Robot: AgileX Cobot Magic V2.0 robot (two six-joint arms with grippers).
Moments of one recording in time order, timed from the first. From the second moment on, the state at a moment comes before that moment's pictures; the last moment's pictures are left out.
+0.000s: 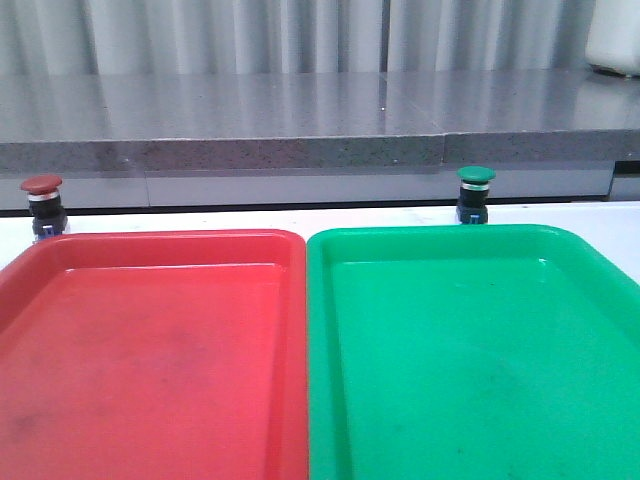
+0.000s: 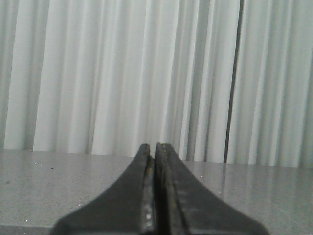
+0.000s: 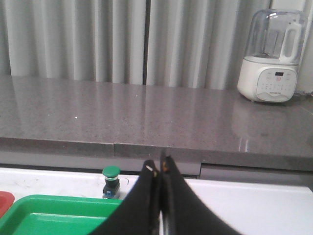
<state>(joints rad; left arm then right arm) -0.04 0.06 -0.52 -0.02 0.22 -0.09 0.07 0.10 -0.48 -0.05 0.40 0.05</state>
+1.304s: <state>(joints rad) -0.04 0.92 -0.79 0.00 0.58 -0.09 0.07 0.61 -0.63 -0.07 0.66 0.05</state>
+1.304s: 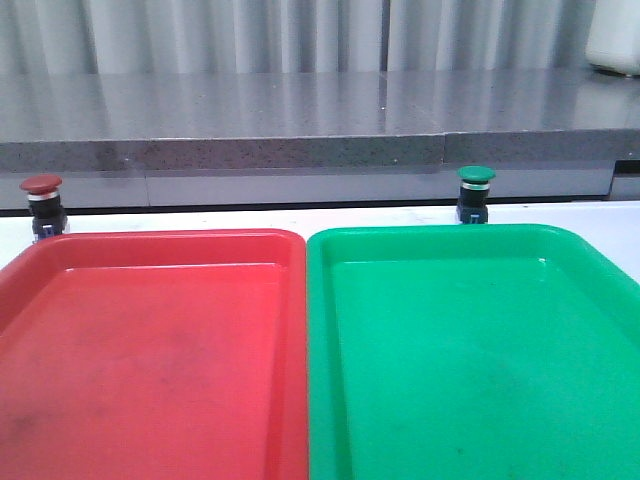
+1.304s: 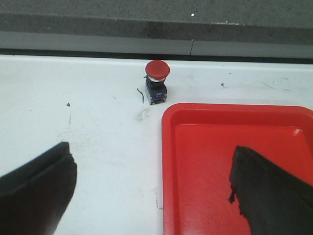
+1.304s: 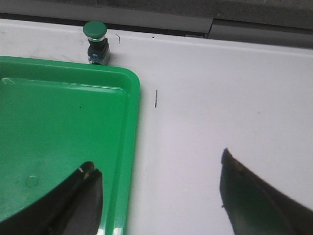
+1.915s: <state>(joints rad) -0.04 1.59 -1.20 0.00 0.65 -0.09 0.07 0.61 -0.63 -0.07 0.66 0.05</state>
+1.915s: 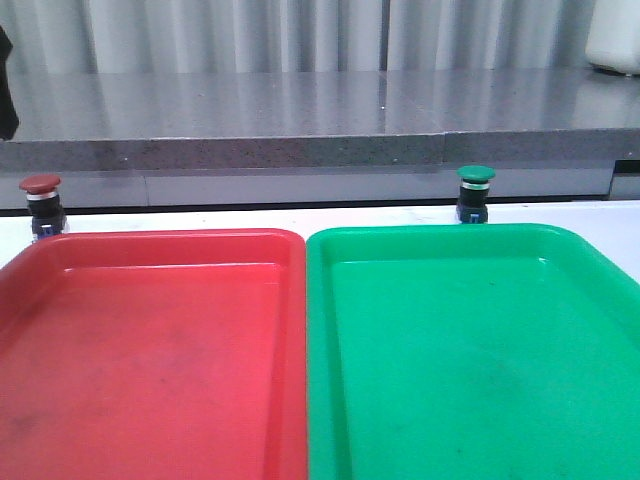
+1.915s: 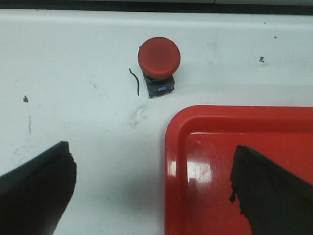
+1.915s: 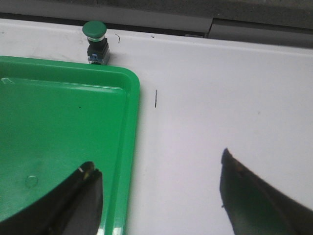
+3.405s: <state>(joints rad) -0.04 2.03 -1.43 0.00 0.53 -0.08 0.07 0.61 -0.63 -0.07 0.66 0.05</state>
